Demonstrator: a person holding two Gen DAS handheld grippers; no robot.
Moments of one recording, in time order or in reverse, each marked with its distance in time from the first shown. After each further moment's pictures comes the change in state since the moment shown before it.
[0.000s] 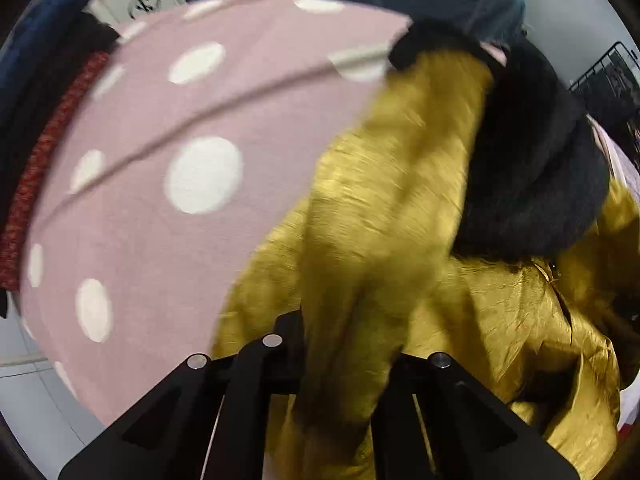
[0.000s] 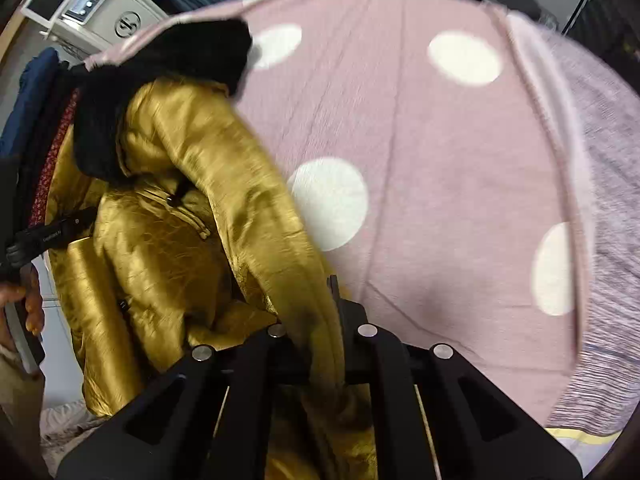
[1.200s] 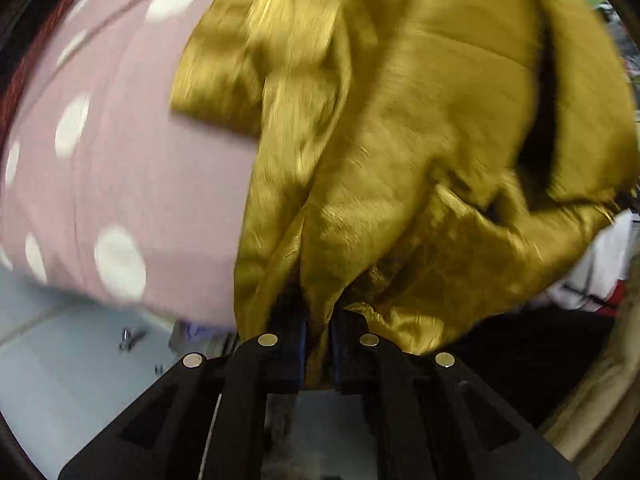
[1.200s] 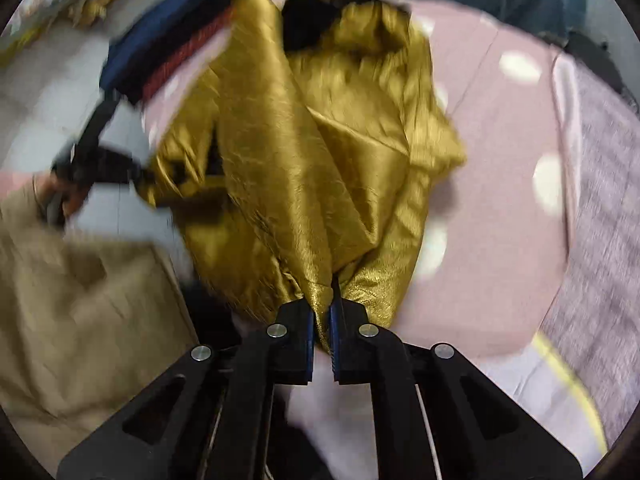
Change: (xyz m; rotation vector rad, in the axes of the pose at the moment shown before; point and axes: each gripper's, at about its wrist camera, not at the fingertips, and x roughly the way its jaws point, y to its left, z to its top) left arm -0.028 -0.018 -0.198 0.192 0.331 -0.174; right arm -0.089 -0.010 -0.172 -0.422 0.098 0.237
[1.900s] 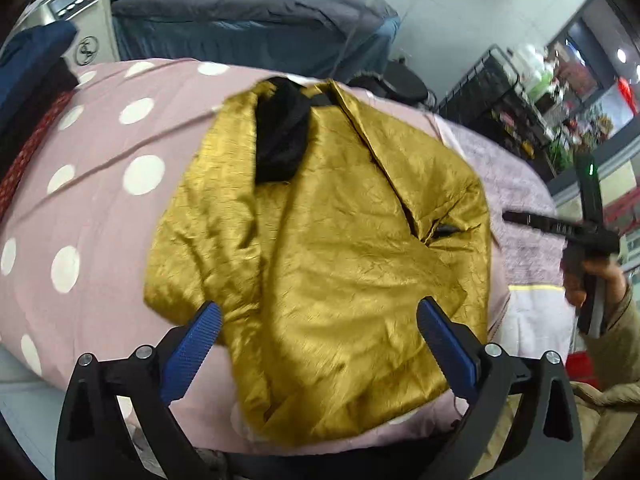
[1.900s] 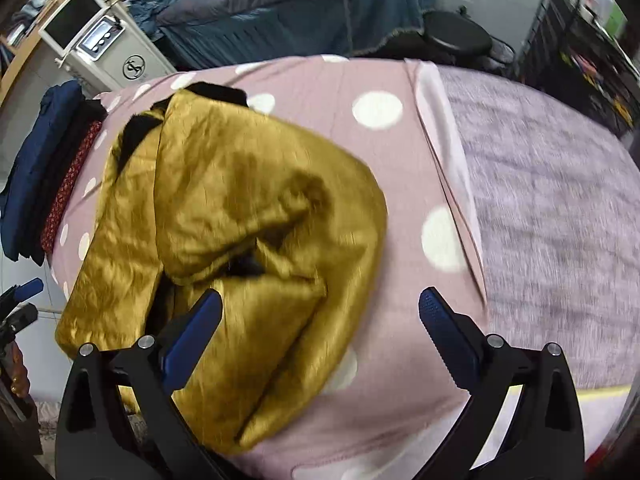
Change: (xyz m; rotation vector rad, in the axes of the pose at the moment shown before) left arm -0.117 -0.067 0.093 0.038 -0.463 -0.149; right arm -0.030 -0.065 0.104 0.419 -0.246 -0.302
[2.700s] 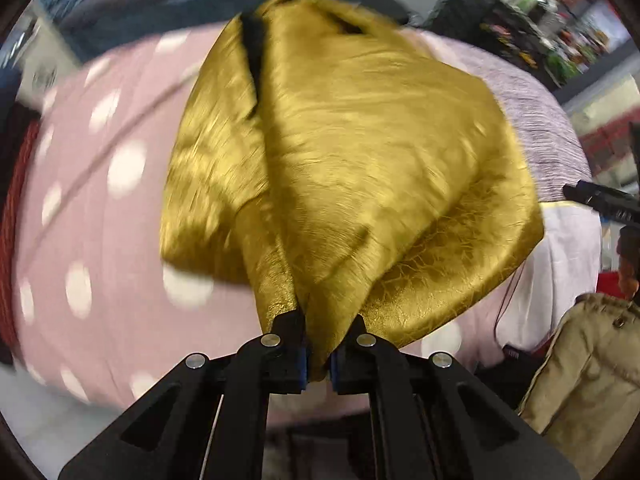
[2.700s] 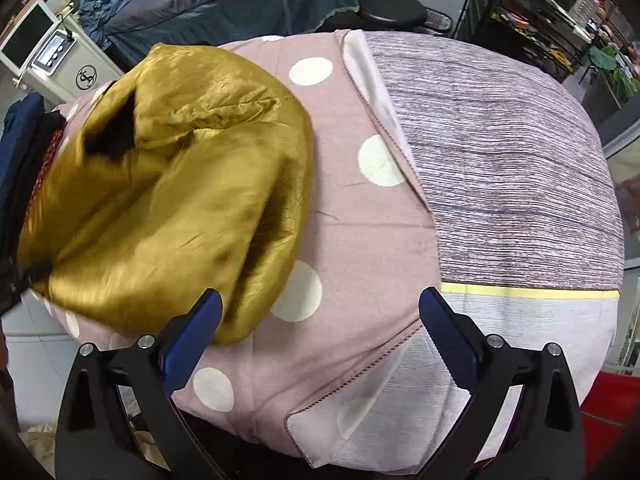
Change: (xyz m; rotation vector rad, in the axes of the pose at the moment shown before) left arm 0.027 0.014 0.001 0.131 0.247 0.070; right arm -0.039 -0.007 -0.070 0.150 0.057 -0.143
